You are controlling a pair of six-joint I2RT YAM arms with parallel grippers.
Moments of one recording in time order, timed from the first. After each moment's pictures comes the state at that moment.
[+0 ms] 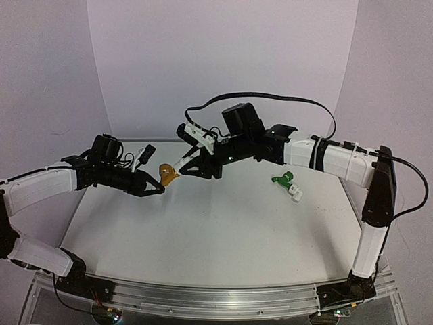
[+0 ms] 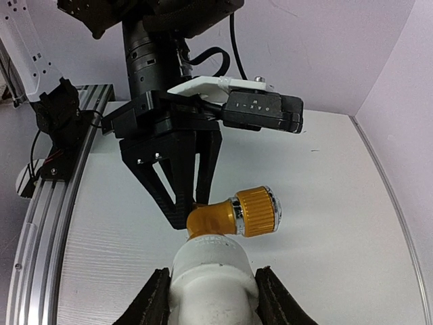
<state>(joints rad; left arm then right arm) -0.46 1.26 0.87 -0.34 0.72 -0.21 0.92 1.91 1.74 -0.35 -0.50 -0.39</state>
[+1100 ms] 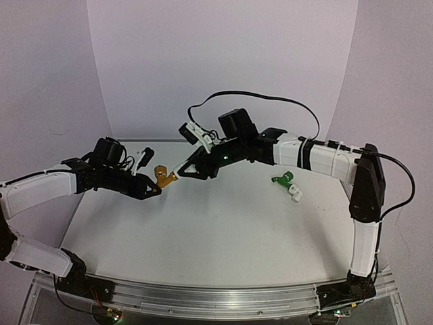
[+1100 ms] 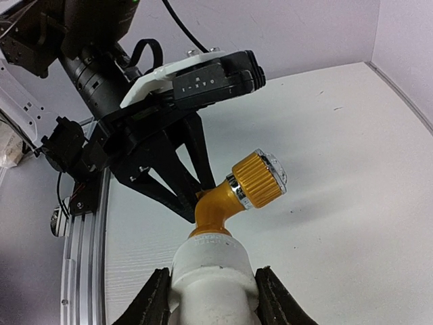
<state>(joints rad) -0.51 1.23 0.86 -0.37 0.47 -0.21 0.88 2.00 1.78 -0.33 -0.59 -0.10</state>
